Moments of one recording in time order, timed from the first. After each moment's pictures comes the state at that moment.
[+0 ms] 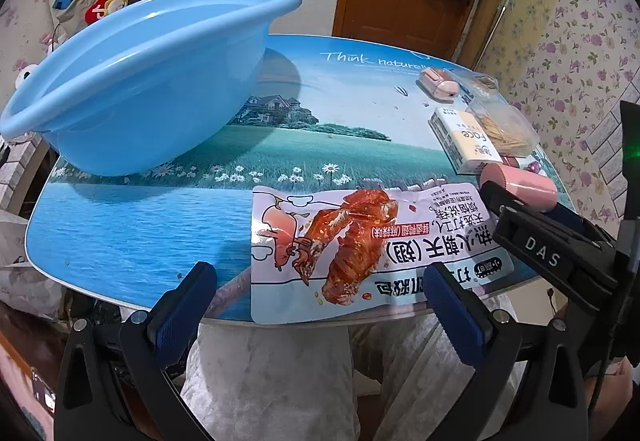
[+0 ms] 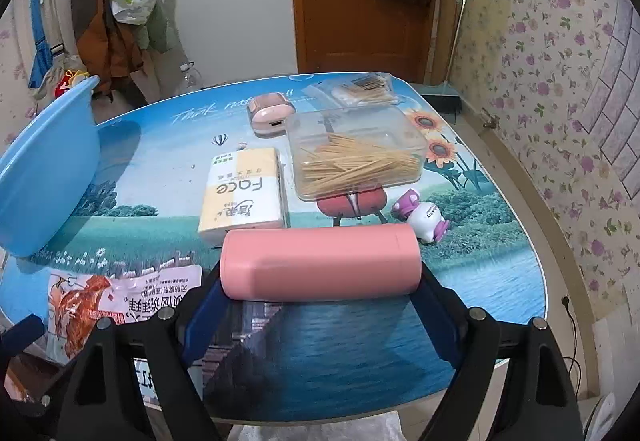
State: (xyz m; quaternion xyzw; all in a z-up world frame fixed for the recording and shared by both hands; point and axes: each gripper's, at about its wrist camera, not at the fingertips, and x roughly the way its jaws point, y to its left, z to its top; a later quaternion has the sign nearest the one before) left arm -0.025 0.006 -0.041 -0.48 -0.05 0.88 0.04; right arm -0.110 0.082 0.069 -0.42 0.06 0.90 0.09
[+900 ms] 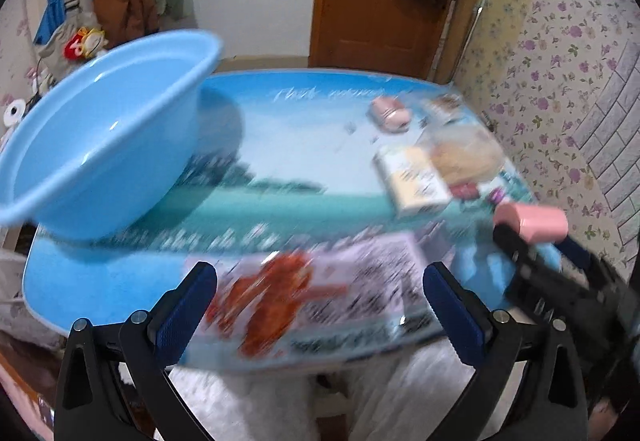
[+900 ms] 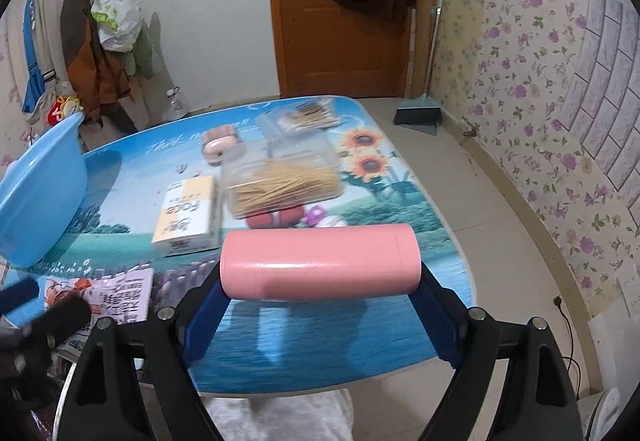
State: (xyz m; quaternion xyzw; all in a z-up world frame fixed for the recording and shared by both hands) left arm -0.053 0.059 -0.013 -0.45 -0.02 0.89 0.07; right arm -0.074 0.131 0.090 -0.38 0.07 0.91 0.12
